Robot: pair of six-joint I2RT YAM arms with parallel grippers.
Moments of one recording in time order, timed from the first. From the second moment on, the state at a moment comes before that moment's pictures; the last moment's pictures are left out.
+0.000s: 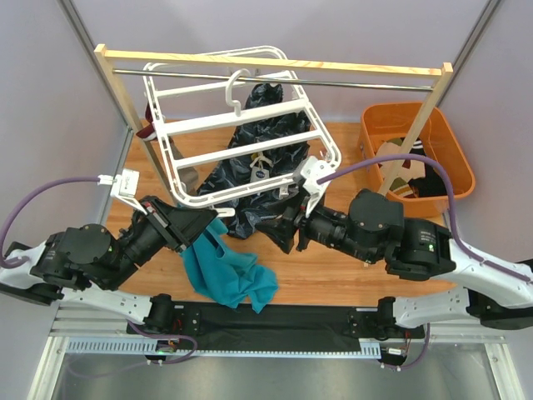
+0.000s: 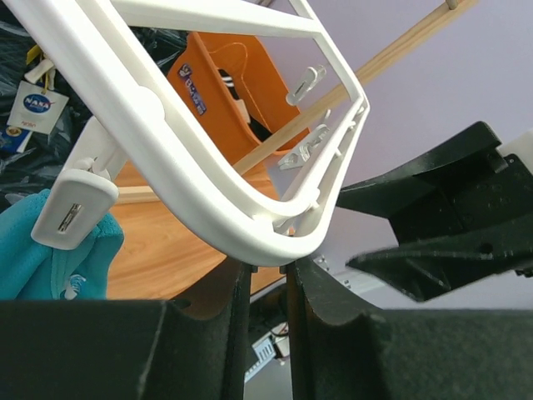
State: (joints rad) left arm -1.73 0.71 1.33 -0.67 -1.03 -0.83; right arm 1.39 1.13 1.54 -0.53 0.27 0.13
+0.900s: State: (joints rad) left arm -1.73 0.72 1.37 -0.80 -1.06 -0.89; right arm 1.10 0.71 0.81 -1.04 0.78 0.86
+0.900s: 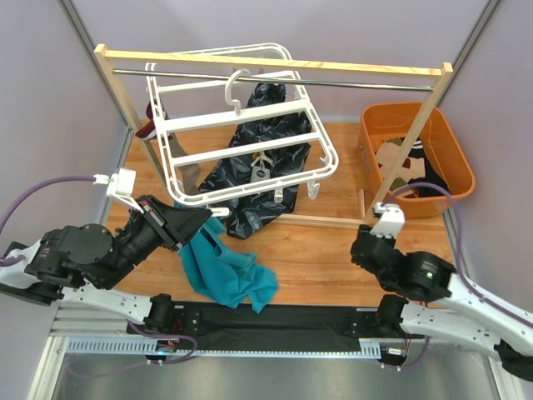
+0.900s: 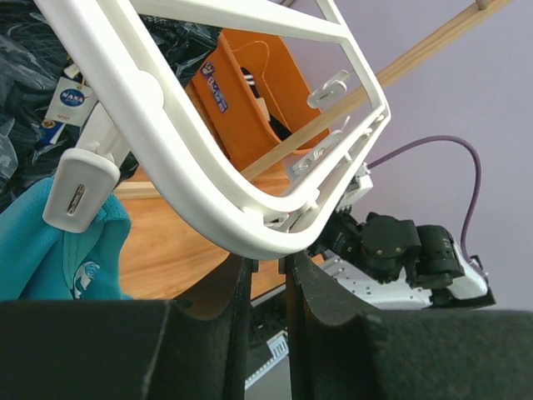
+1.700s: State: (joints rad) left arm -1.73 0.70 1.37 -0.82 -1.06 -0.92; right arm 0.31 0.65 1.11 -1.13 0.79 0.74
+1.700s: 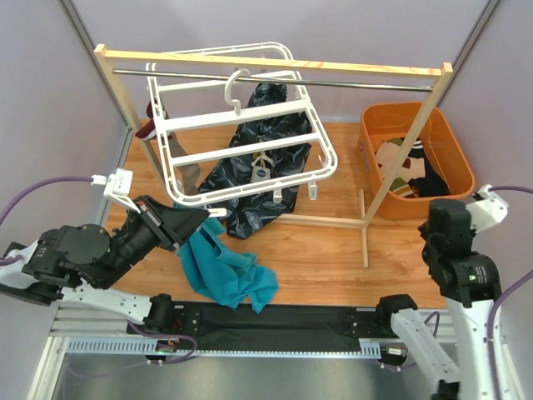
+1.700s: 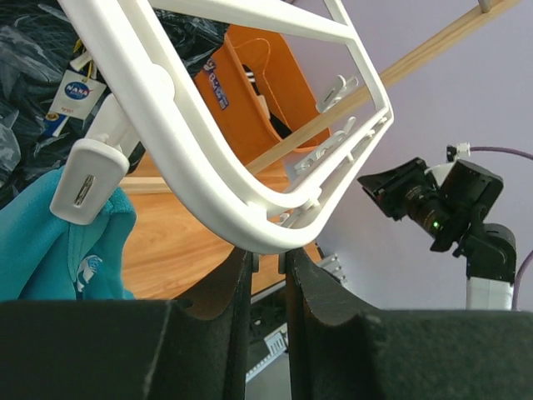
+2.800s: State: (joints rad) left arm -1.73 0.69 1.33 -0.81 -1.04 -0.96; right arm -0.39 2.24 2.10 -0.84 -0.11 0.47
